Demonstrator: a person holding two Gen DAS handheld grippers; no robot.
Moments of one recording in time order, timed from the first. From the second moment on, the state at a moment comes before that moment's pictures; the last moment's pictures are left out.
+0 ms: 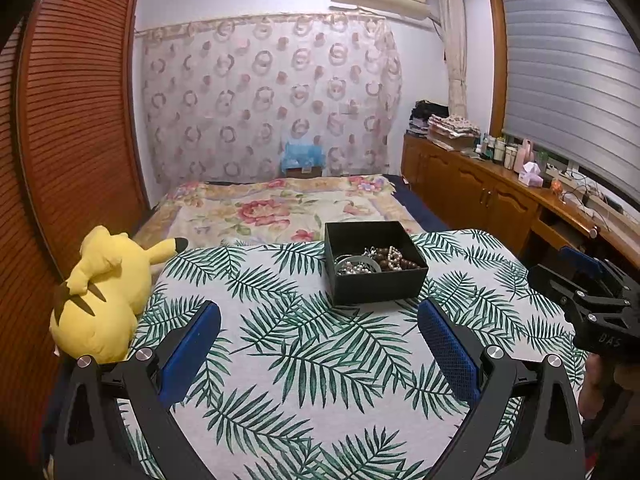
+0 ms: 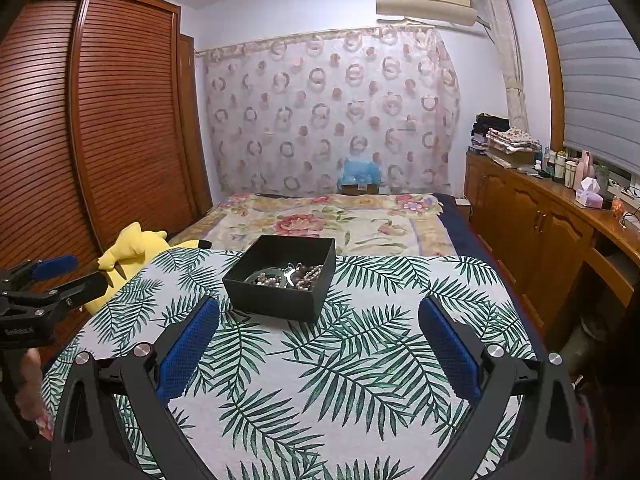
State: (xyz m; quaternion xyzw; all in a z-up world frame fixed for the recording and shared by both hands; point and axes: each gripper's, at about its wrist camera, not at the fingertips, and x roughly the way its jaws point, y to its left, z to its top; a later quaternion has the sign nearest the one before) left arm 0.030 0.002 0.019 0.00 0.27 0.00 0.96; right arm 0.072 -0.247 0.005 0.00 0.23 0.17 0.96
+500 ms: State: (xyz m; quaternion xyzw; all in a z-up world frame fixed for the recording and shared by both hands) left arm 0.029 0.001 0.019 0.00 0.27 0.00 0.96; right arm 0.072 -0.248 0.004 0.00 0.23 0.17 0.96
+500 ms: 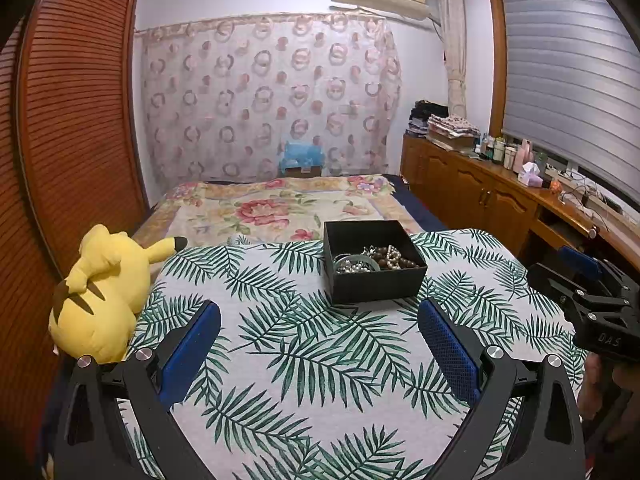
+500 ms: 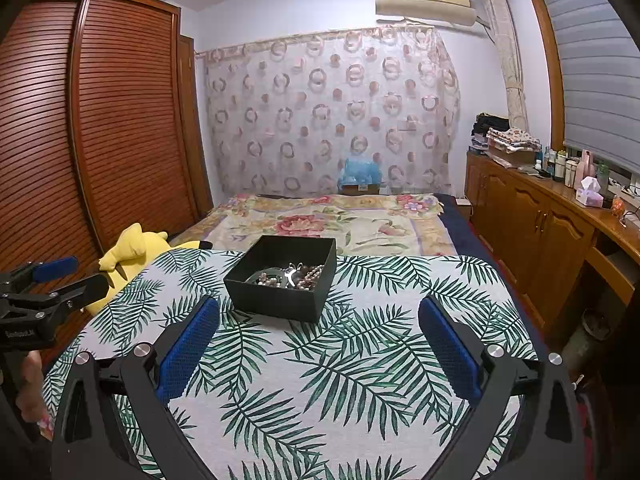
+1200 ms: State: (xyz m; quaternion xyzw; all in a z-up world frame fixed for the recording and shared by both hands) left arm 0.027 -0.002 0.019 0.00 0.26 0.00 0.96; right arm 0.072 -0.249 0.004 0.00 0.23 0.17 0.96
